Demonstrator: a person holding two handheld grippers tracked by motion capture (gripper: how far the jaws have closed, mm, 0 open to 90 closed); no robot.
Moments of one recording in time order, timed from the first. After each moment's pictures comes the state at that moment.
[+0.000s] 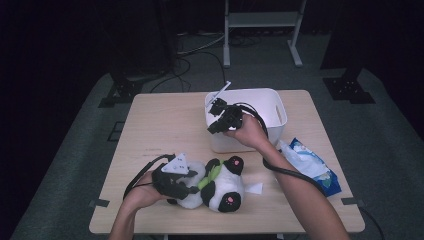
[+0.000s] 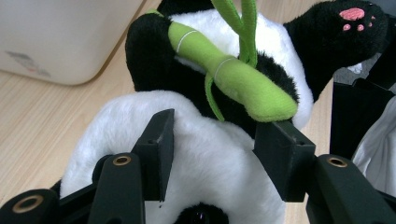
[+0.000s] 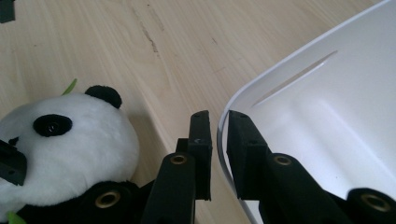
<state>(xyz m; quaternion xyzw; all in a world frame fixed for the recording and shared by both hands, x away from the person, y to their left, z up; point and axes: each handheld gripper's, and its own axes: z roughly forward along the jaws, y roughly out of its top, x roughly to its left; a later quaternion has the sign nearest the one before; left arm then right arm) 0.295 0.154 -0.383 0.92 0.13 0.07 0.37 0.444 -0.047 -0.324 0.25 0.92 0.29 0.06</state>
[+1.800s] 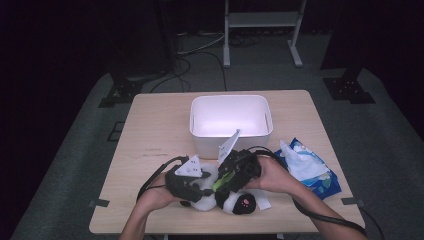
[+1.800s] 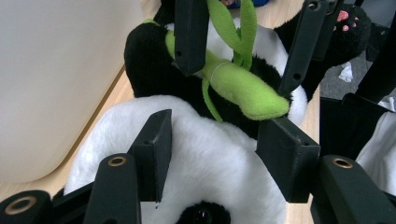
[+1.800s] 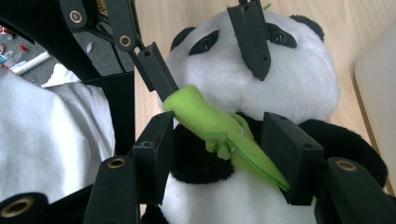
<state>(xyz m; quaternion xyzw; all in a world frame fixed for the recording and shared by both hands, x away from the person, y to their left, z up) 0.289 0.121 -0.383 0.91 0.12 0.07 0.40 0.323 -0.078 -0.355 0.08 0.95 0.29 -0.05</state>
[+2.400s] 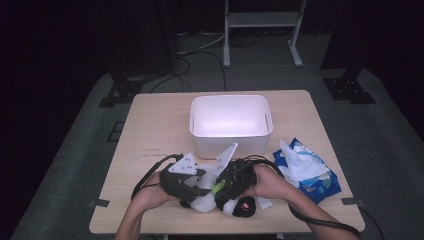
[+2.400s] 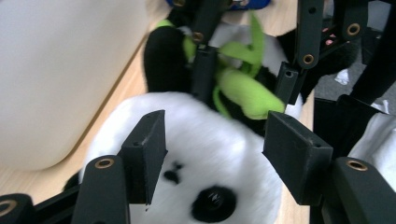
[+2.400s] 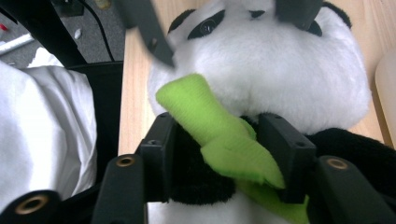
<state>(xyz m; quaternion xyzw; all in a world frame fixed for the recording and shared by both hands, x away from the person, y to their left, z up) 0.290 0.136 -0.373 0.91 0.13 0.07 0.39 0.312 -0.071 -0.385 0.04 0.96 0.29 -0.02</state>
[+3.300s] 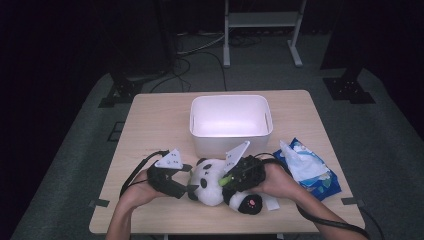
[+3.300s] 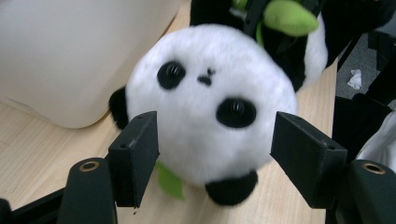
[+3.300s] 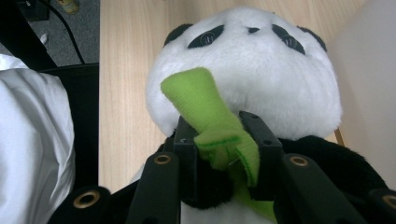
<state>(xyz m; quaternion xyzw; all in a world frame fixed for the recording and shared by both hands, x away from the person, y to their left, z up) 0.300 0.167 -0.376 0.90 0.16 0.07 0.39 0.309 -0.095 -0.369 0.08 0.95 0.29 0.03</state>
